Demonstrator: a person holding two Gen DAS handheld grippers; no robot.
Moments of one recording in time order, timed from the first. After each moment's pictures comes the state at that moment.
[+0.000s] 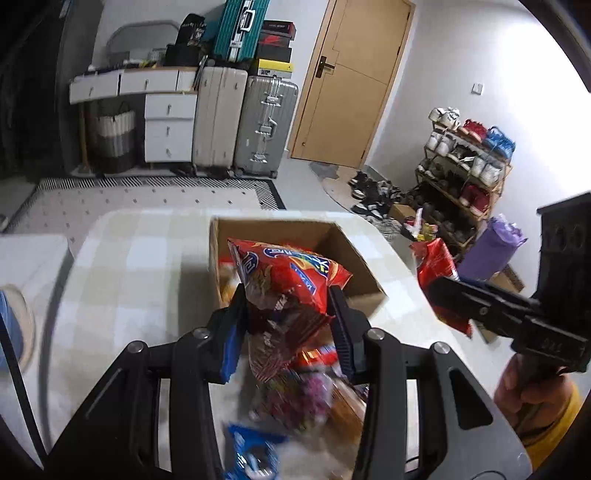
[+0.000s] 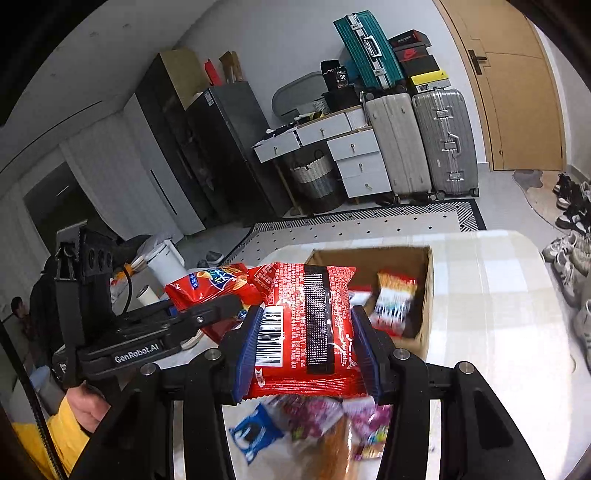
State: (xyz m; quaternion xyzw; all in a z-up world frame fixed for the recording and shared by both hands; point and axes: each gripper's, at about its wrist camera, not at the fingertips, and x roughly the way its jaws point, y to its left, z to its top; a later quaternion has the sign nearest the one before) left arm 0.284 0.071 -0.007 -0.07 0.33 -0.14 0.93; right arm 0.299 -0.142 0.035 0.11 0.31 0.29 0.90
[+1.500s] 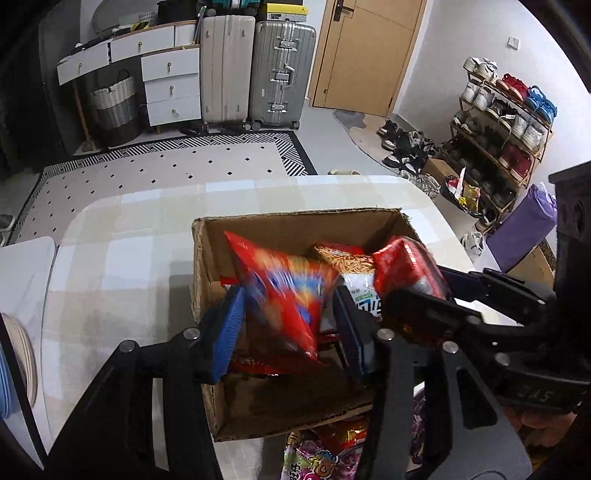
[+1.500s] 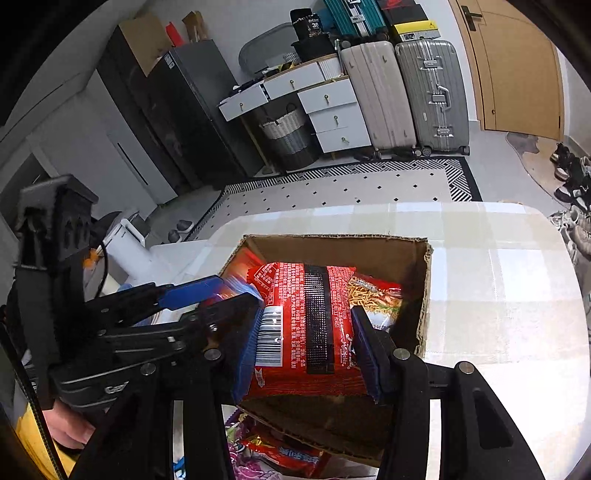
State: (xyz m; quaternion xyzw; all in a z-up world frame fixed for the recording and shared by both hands) left arm 0.477 0.019 -0.086 -0.02 0.43 -0.10 0.89; right arm 0.441 -0.117 -0.035 0.09 0.41 0.26 0.87
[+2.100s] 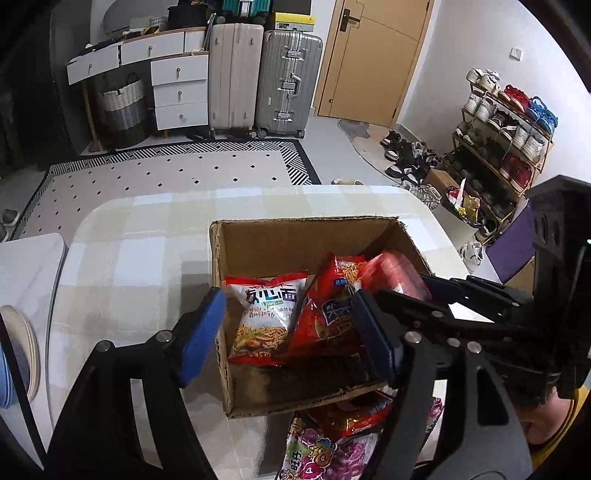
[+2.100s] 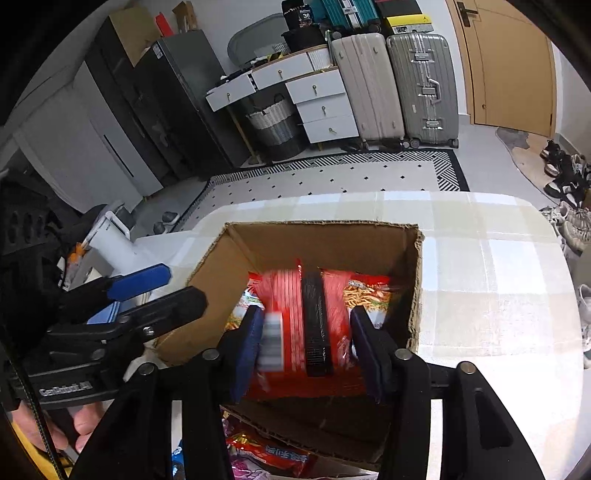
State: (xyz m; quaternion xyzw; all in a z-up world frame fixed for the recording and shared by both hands) left arm 0.453 0.036 -0.070 -0.04 0.42 -0.09 0.90; right arm 0.446 -0.113 -0.044 0.07 0.42 0.23 0.87
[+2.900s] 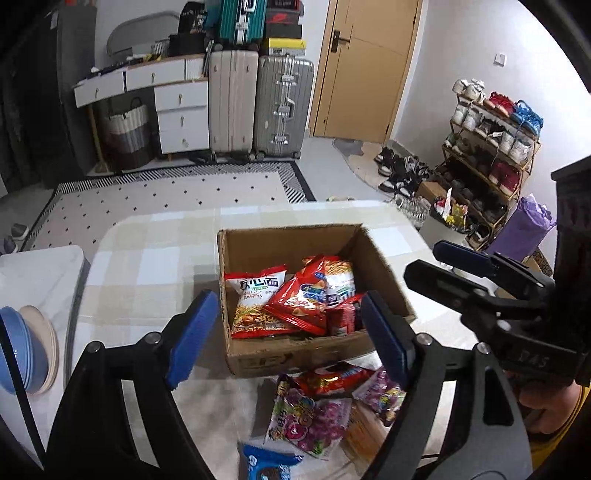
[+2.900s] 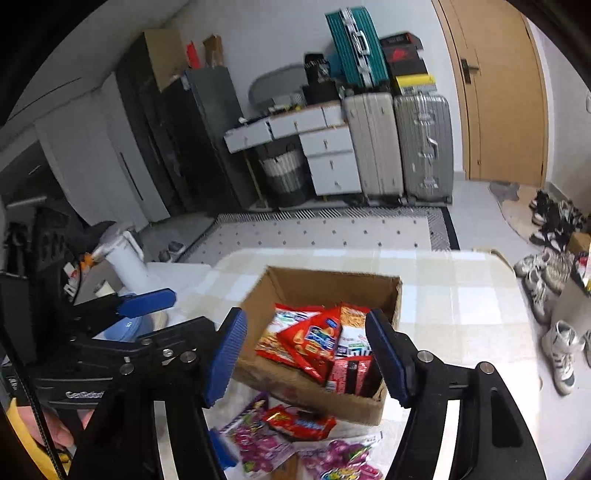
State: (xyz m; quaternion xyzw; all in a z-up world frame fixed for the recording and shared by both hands) left arm 0.361 0.033 0.000 -0.02 0.37 -0.09 0.92; right arm 0.360 -0.133 0.041 0.05 0.31 0.23 0.92
